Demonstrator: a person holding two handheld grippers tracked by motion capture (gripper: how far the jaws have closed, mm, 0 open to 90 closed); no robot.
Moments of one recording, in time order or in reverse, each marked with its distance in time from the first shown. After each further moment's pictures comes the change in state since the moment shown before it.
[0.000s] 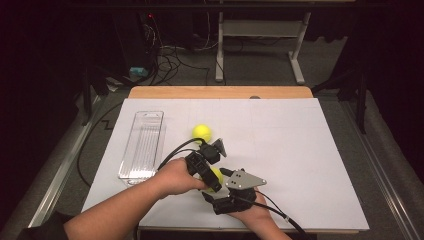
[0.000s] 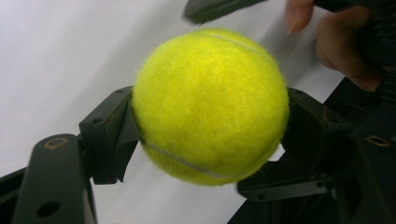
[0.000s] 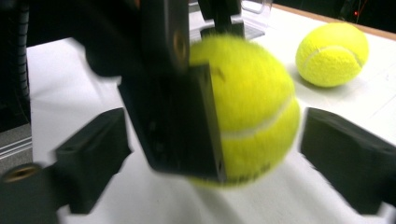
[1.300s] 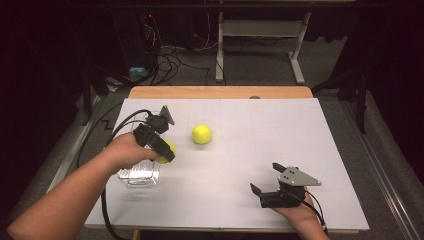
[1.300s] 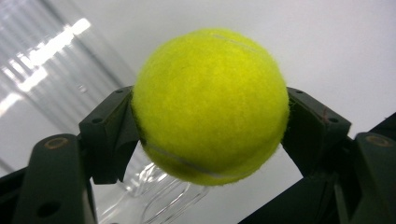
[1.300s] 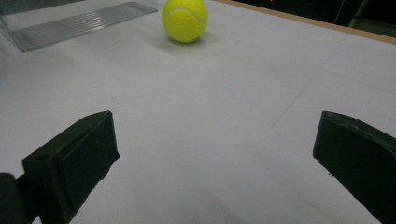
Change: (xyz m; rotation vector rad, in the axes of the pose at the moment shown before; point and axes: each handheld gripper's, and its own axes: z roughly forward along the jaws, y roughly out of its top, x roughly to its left) left arm 0.103 -0.063 -0.075 -0.023 0.120 -0.251; right arm -0.071 -0.039 -0.088 0.019 -0.240 0.073
